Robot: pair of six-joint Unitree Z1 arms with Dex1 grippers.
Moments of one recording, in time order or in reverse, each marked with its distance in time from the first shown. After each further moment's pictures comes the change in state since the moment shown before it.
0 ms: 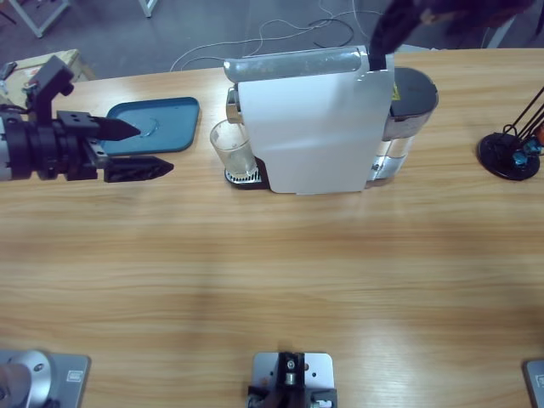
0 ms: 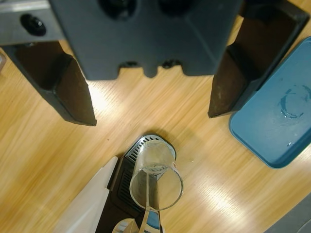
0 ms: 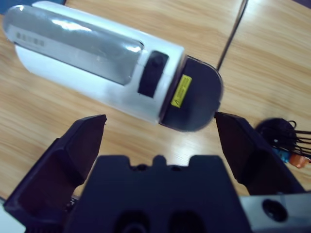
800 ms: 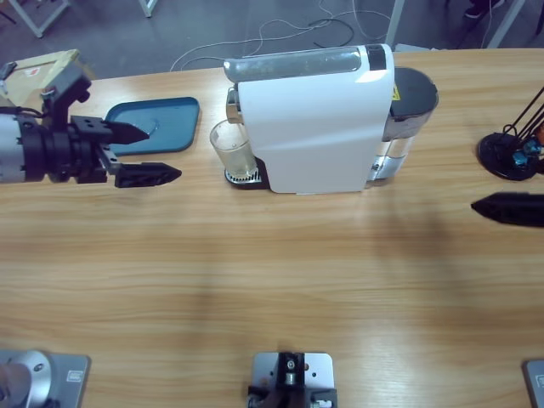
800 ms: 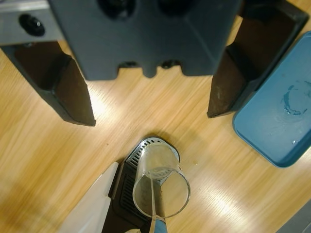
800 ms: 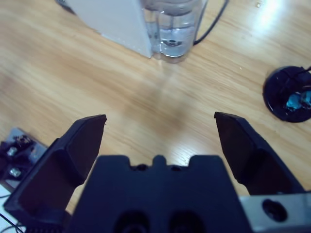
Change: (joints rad) arm 0 -0.027 0.030 -0.005 0.000 0.017 0.030; arm 1 0.018 -0.553 0.867 -0.424 0.065 -0.099
